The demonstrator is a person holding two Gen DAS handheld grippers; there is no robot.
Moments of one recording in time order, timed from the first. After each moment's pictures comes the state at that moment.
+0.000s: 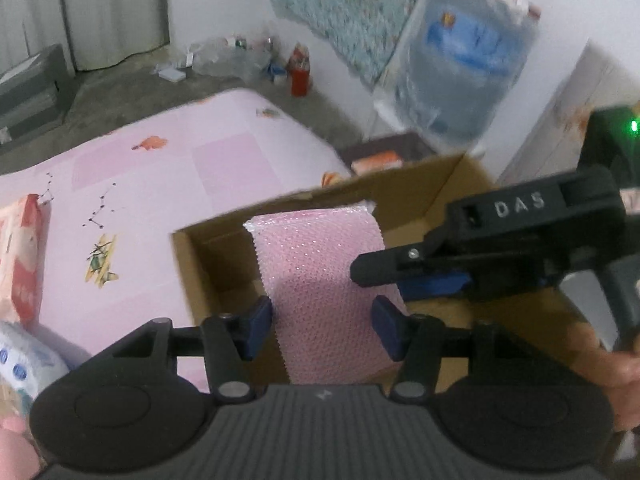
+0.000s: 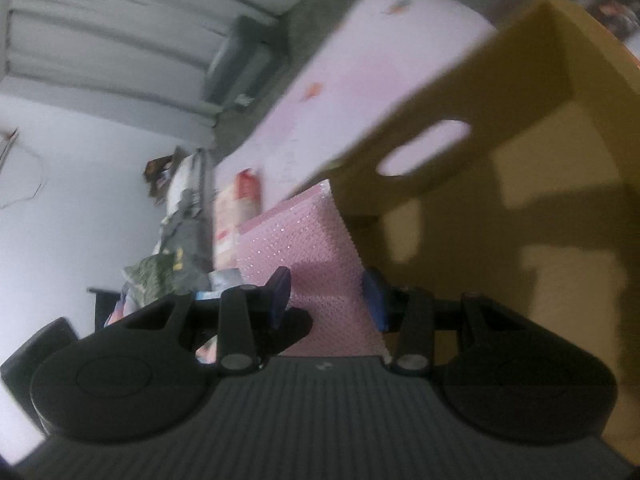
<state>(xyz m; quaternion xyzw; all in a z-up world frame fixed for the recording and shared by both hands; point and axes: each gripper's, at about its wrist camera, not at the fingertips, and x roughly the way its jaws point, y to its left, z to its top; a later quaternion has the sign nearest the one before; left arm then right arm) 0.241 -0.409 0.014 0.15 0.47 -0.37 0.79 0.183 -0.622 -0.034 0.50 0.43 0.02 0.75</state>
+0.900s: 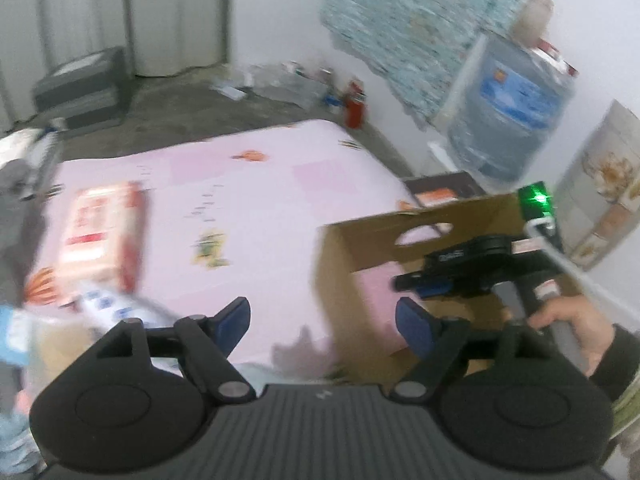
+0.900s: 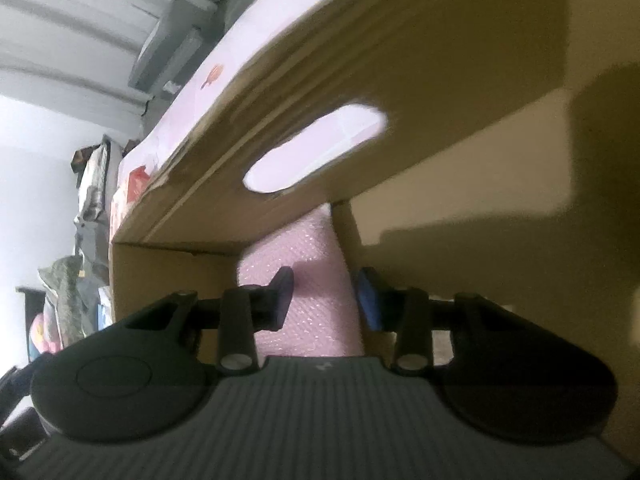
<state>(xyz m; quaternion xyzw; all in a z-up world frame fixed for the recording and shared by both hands) 0.242 -0.279 0.068 0.10 0.44 -0.31 0.84 0.232 -0.578 -0.111 0.42 0.48 -0.04 0.77</state>
